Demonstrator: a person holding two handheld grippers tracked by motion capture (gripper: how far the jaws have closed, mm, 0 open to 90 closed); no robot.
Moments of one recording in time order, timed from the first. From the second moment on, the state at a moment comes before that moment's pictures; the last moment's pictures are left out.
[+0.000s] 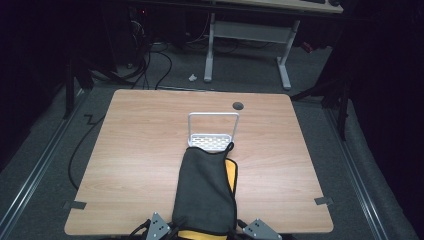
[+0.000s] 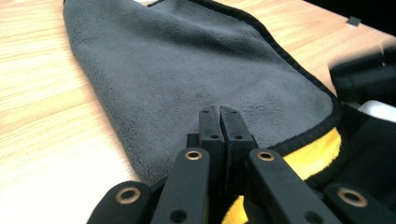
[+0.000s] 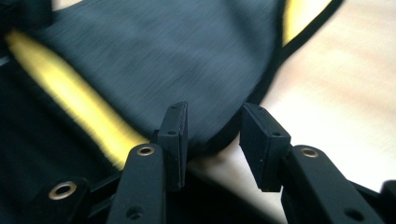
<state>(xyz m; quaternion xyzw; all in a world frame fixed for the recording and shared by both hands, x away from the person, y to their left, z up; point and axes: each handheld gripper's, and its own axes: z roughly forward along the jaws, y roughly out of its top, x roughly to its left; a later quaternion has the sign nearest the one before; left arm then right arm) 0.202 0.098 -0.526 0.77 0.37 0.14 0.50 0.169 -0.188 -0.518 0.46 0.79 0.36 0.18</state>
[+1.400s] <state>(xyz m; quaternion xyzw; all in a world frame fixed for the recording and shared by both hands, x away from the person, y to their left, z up) 0.194 0.096 -0.541 0.80 0.34 0.10 0.48 0.350 -0.177 -0.514 0.51 0.75 0.35 0.23</state>
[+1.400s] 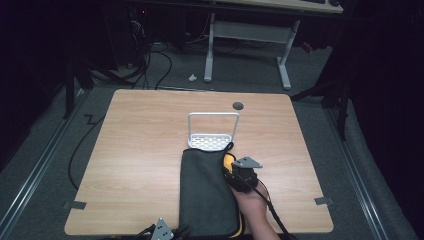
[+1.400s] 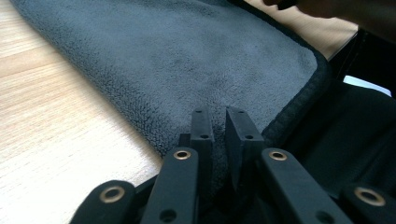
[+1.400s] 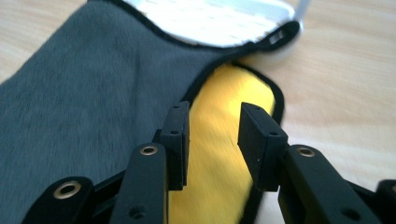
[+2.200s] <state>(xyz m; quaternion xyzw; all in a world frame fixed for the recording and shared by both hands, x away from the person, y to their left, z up) 0.199 0.100 -0.534 0.79 0.35 0.10 0.50 0.355 -0.192 -0.498 0.52 0.73 0.34 0.29</state>
